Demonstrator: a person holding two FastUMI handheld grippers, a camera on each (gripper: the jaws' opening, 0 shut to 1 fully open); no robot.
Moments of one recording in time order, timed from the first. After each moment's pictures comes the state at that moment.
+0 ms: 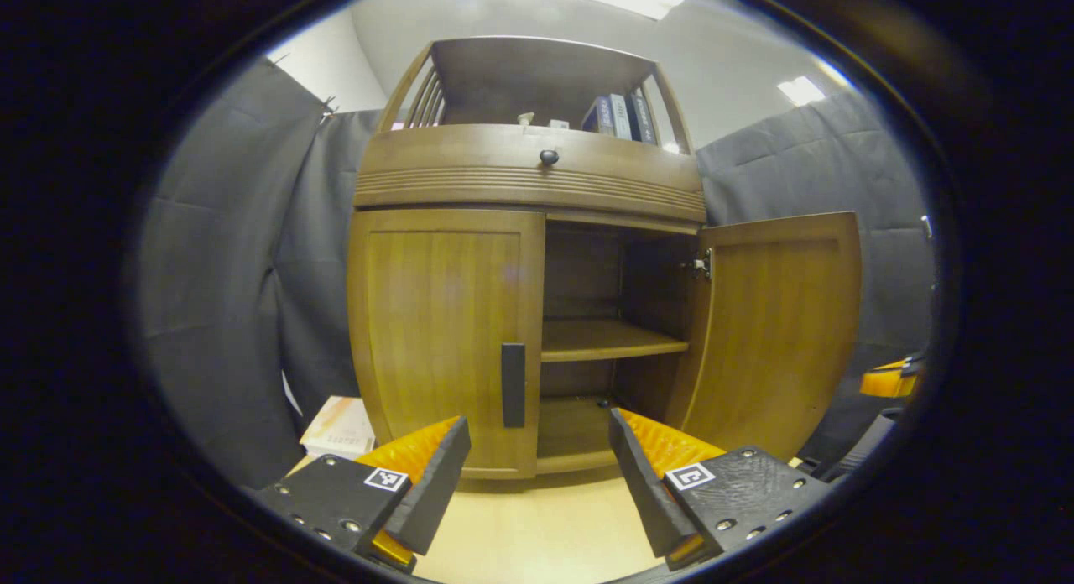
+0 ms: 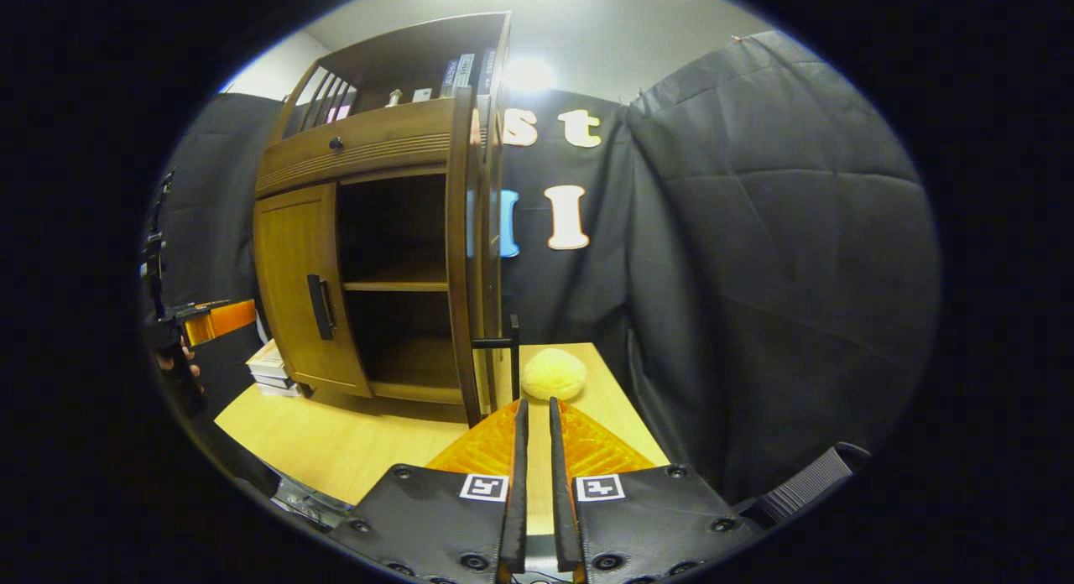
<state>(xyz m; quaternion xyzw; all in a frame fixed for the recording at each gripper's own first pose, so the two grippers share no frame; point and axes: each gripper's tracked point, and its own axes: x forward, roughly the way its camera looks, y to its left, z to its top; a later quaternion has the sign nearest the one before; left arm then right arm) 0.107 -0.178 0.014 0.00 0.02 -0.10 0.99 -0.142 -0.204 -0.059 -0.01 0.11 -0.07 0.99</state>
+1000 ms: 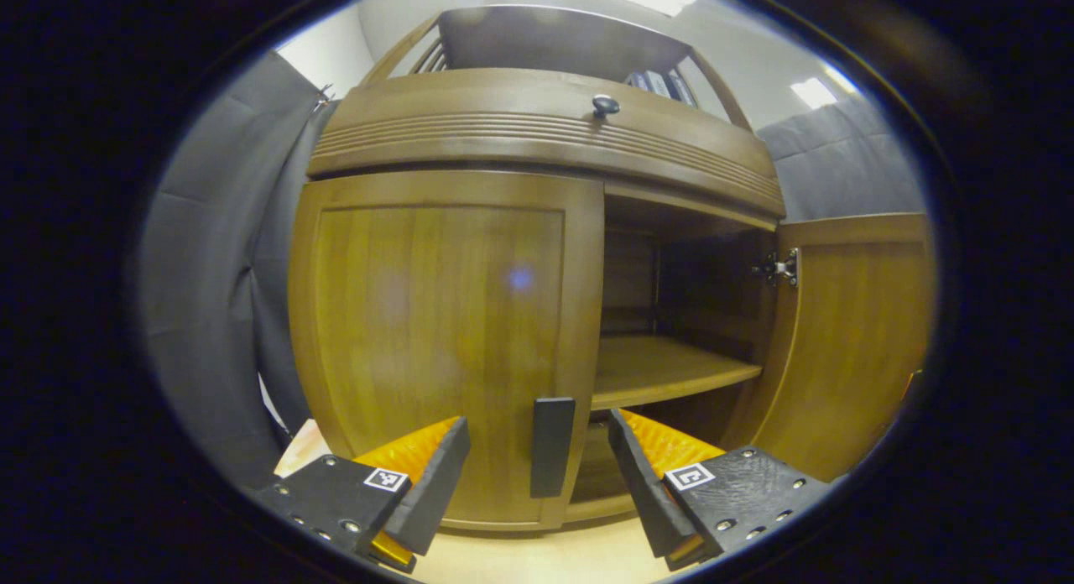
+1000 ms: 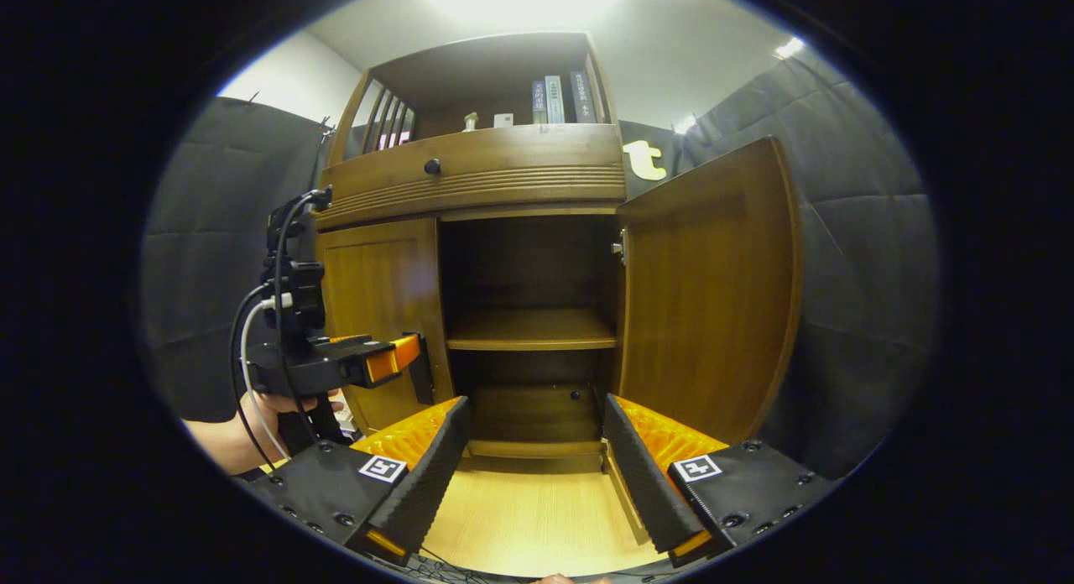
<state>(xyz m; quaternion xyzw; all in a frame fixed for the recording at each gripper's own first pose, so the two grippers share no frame) 0.262 -0.172 -0.006 -0.01 0.02 -0.08 1.00 -0.067 -0.024 -0.026 0.00 0.05 0.04 1.00</state>
